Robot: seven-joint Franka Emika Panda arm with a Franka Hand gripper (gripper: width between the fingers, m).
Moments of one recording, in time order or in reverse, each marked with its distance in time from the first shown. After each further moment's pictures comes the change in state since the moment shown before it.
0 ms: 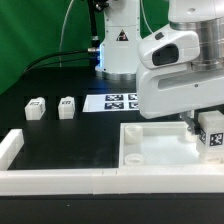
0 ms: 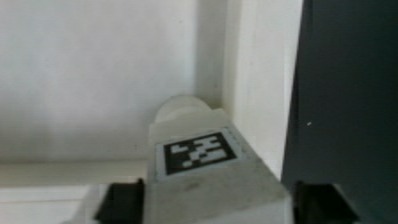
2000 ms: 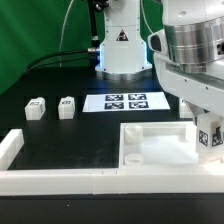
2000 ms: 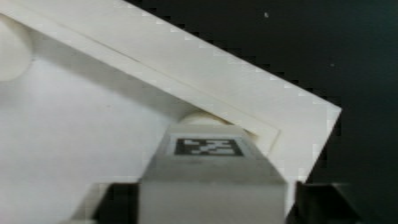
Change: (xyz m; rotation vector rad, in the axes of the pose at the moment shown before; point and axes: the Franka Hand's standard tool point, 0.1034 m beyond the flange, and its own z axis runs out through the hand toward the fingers) arm 0.002 0.002 0.002 0.040 0.007 1.169
